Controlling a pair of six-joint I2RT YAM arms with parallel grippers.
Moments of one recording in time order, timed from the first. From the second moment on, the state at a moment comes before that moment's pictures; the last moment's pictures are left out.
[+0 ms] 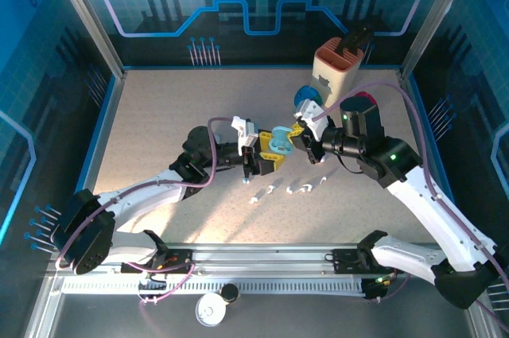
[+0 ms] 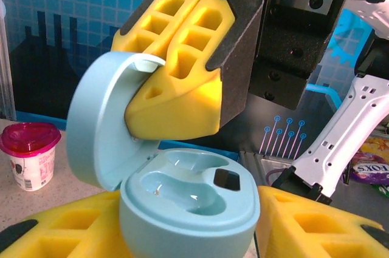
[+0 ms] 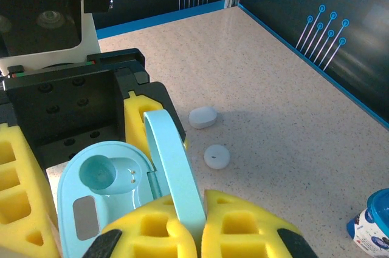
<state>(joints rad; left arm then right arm) -0.68 1.30 0.72 0.71 0.75 -0.25 0.57 1.04 1.20 -0.64 -0.37 -0.27</state>
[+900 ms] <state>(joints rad) -0.68 1.31 0.72 0.71 0.75 -0.24 0.57 1.04 1.20 -0.64 -0.37 -0.27</state>
